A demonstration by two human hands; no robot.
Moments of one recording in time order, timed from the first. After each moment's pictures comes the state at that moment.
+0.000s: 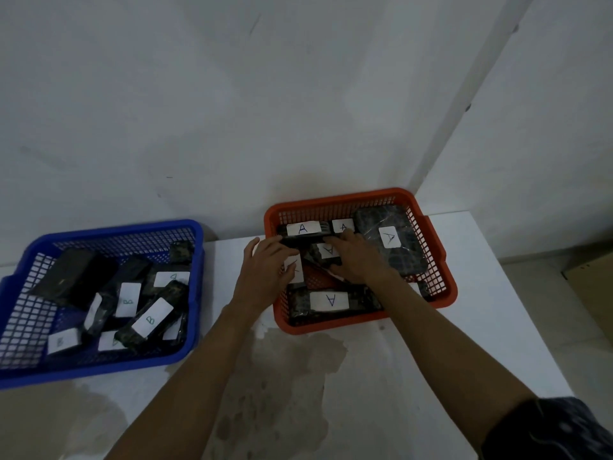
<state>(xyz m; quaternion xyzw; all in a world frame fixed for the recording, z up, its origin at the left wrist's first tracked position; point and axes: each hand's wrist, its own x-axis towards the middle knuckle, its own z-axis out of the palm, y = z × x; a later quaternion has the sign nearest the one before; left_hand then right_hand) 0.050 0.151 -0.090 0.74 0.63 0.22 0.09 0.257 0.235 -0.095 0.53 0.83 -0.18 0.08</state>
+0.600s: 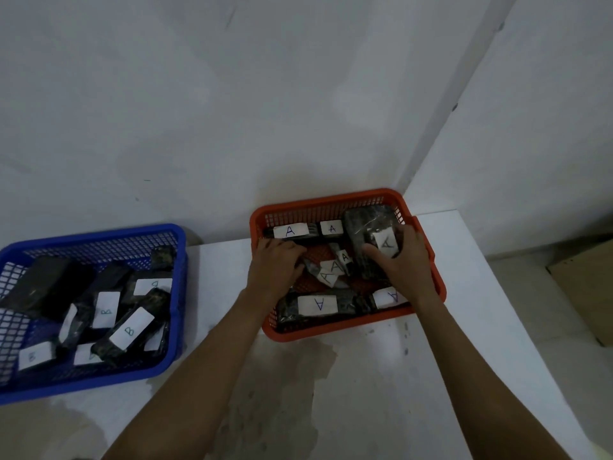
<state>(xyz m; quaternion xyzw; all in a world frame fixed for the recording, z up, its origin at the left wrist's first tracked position) 0.087 0.185 -0.091 0.78 0.62 0.11 0.07 0.345 0.209 -0.081 0.66 0.61 -0.29 -0.33</state>
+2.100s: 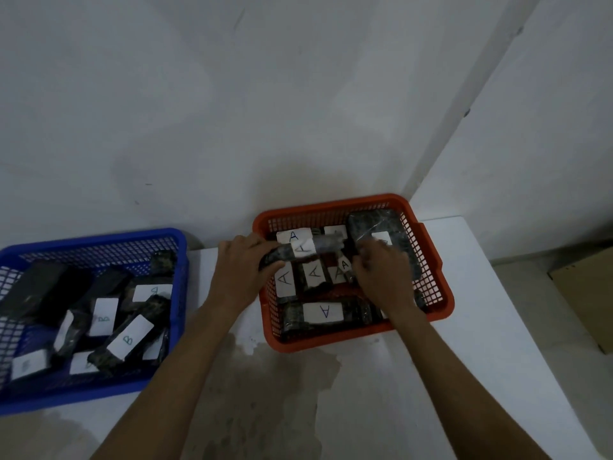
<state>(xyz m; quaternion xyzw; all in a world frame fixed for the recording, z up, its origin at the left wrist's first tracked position) 0.033 0.170 -0.064 0.74 0.63 0.22 0.08 0.298 0.207 -0.086 0.62 0.75 -0.10 -0.22</state>
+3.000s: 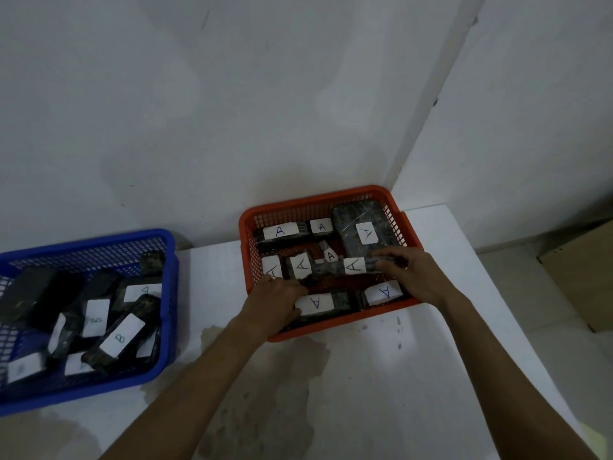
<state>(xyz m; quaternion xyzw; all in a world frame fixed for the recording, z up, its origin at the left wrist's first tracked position) 0.098 0.141 -0.095 0.83 0.54 -0.03 0.15 0.391 0.194 -0.065 0.57 0.69 -0.39 -0.20</state>
